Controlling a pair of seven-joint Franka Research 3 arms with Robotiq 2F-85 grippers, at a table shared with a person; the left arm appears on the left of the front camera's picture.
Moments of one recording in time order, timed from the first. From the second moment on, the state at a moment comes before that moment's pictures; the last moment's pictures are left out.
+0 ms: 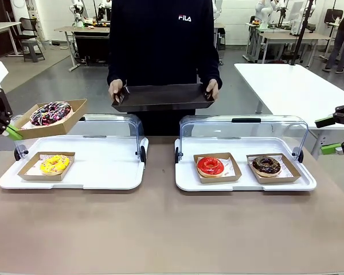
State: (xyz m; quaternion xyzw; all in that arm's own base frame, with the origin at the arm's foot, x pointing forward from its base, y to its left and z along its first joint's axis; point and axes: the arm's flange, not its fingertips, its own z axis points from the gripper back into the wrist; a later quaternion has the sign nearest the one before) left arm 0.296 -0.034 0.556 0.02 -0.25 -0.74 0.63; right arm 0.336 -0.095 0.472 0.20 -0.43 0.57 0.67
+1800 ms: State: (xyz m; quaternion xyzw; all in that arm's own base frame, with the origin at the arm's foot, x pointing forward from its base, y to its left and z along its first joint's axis) left arm 0.322 -0.075 0.586 0.03 -0.23 -0.76 0.61; right arm 0.336 -0.095 0.472 0.20 -0.43 0.57 0.67
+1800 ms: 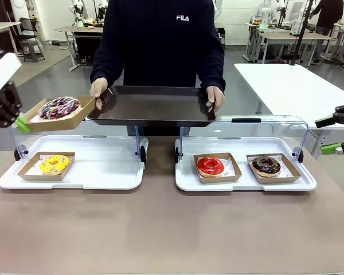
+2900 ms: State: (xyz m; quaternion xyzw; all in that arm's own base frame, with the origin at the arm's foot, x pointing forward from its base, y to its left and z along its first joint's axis) left arm 0.493 -0.256 0.577 0.03 -0.13 -0.68 0.72; right arm 0.336 -0.095 0.473 0.20 -0.43 0.57 0.67
